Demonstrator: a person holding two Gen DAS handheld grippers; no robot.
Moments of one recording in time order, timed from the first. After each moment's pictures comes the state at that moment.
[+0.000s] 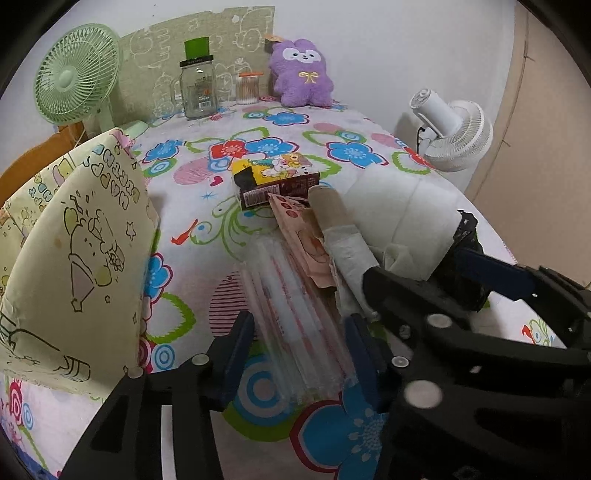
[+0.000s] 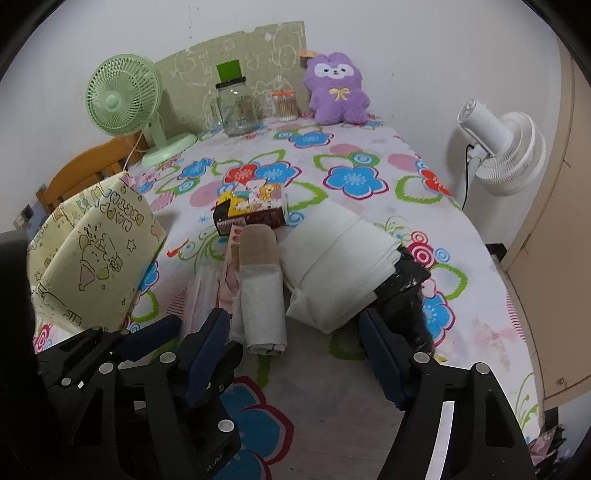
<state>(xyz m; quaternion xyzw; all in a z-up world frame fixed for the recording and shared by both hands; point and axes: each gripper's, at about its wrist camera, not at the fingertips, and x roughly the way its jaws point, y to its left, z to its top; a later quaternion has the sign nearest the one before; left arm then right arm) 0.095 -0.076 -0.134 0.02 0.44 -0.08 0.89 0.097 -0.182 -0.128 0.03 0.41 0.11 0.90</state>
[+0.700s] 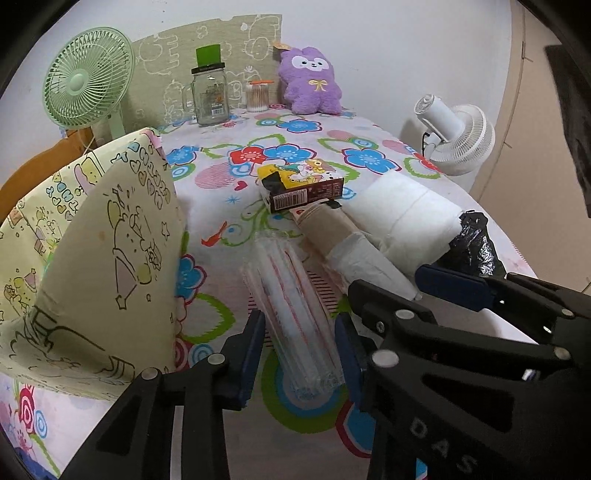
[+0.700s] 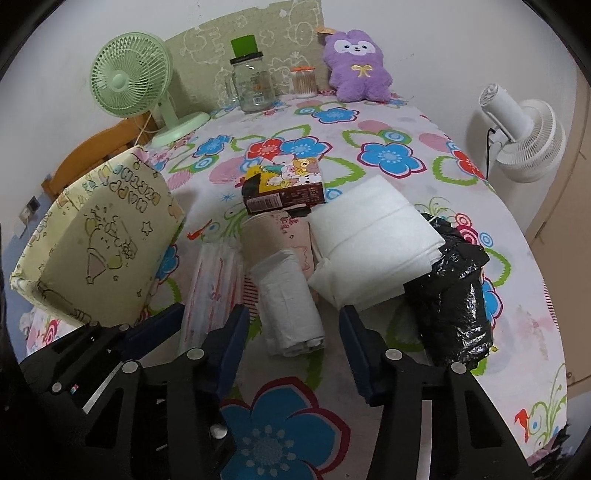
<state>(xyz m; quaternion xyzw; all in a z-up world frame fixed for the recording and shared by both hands) 0.091 -0.054 -0.132 0.03 0.43 -0.08 0.90 0.107 -0.153 -0.140 0.04 0.45 0.13 0.88</state>
